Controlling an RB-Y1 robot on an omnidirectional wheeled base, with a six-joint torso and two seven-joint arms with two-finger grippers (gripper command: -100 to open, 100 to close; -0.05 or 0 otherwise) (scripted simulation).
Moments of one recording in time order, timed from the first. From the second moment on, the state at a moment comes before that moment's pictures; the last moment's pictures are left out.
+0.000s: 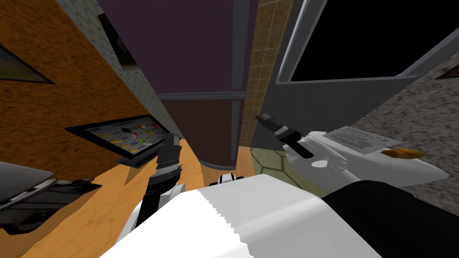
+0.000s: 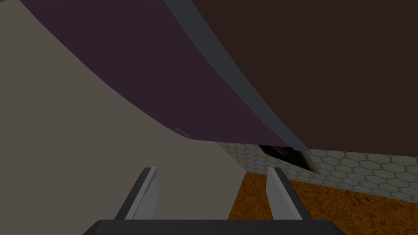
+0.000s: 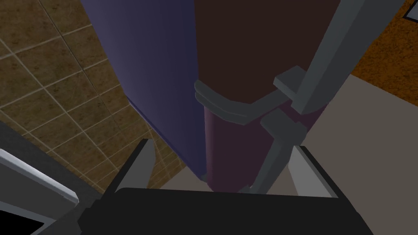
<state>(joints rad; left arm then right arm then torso) 0.55 0.04 0.00 -2.38 -0.09 -0.43 -0.17 0.35 -0.90 -0.39 -2.32 0.30 -0.16 0.09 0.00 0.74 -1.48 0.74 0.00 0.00</state>
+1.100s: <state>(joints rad) 0.55 0.04 0.00 -2.38 -0.09 -0.43 -0.17 0.29 -1.18 -0.50 -2.29 0.38 -0.07 0.12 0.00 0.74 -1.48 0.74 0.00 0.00</state>
